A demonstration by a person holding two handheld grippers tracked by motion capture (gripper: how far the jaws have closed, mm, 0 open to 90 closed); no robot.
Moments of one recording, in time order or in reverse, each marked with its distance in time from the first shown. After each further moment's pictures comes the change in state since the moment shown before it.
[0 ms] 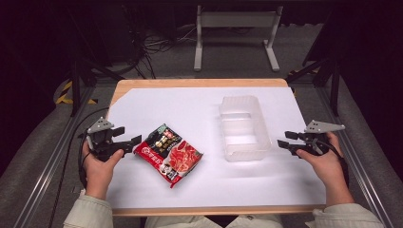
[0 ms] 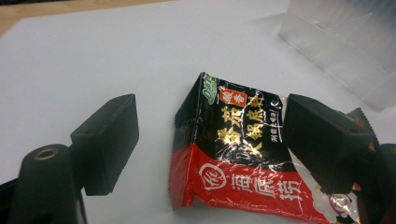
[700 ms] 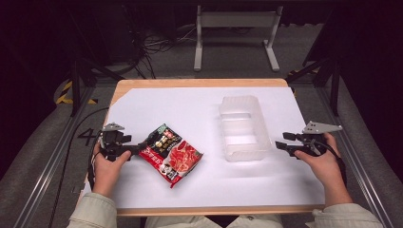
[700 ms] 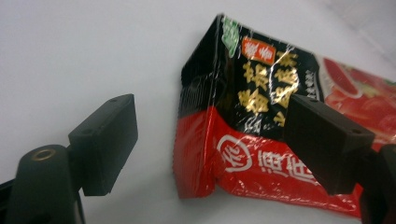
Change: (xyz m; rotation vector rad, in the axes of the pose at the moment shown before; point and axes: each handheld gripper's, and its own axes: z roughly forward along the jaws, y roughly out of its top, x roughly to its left) left arm 0.017 -0.023 0.042 0.188 0.000 -0.063; right arm 0.001 -0.003 0.006 0.003 0.022 0.008
